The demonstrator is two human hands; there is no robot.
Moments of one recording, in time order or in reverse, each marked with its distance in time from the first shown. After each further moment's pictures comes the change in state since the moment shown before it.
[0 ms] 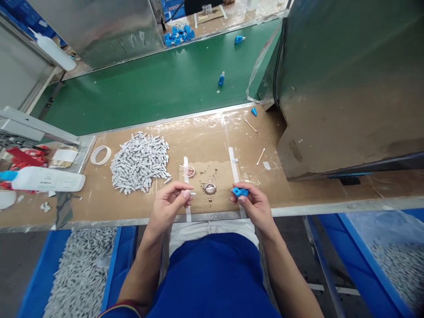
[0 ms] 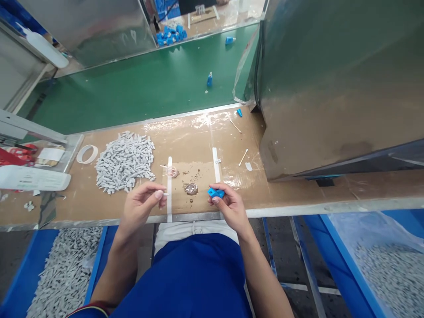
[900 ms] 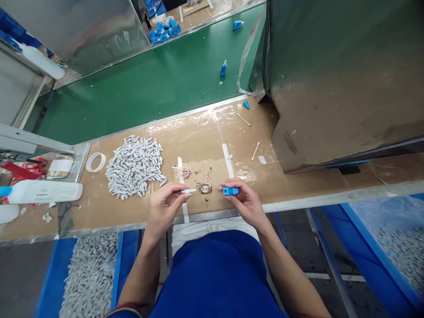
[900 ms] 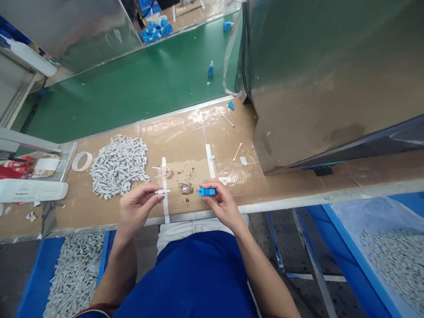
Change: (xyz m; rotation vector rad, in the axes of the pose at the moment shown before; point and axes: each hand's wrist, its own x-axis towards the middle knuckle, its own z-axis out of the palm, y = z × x) left_hand 0.006 -0.001 0.002 0.440 -0.021 0.289; right_hand 0.002 0.014 0.001 -0.064 -0.105 -0.216
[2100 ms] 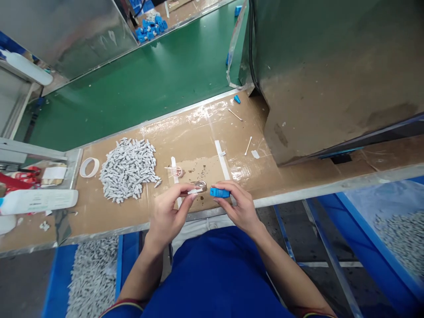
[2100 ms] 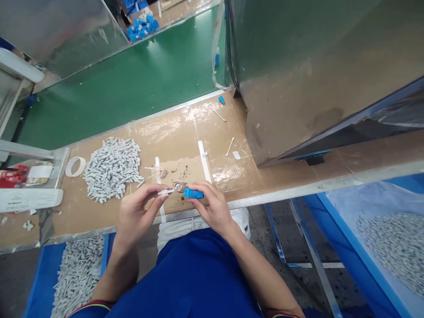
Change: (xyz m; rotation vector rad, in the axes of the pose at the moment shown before) left_hand 0.007 0.038 0.020 0.213 -0.137 0.150; right_hand -0.003 -0.024 0.012 -0.381 0.077 -0.227
